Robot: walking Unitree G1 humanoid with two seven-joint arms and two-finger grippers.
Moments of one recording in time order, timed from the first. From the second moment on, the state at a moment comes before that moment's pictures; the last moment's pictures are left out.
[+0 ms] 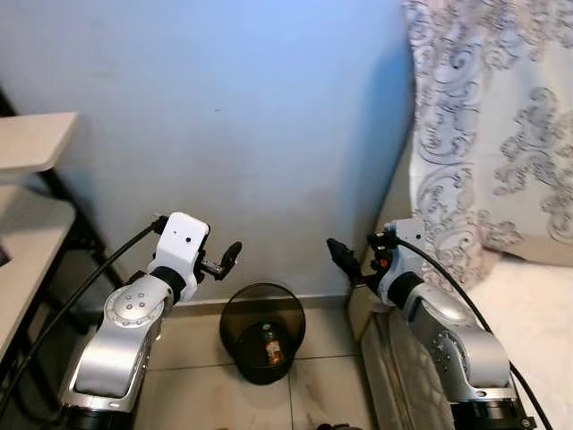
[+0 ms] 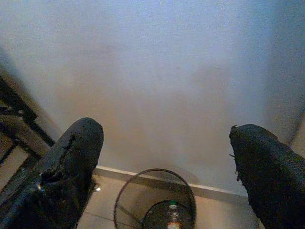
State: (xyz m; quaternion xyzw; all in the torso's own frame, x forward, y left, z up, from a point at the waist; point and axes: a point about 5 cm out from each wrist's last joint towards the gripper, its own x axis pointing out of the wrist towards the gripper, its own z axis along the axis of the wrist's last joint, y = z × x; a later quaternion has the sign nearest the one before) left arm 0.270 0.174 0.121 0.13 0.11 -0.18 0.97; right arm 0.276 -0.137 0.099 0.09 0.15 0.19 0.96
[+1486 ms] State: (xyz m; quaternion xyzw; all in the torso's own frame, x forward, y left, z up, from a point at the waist) left arm 0.284 0.171 0.133 0.12 0.09 -0.16 0.98; right arm 0.280 -0.138 0.101 0.08 0.16 0.19 0.97
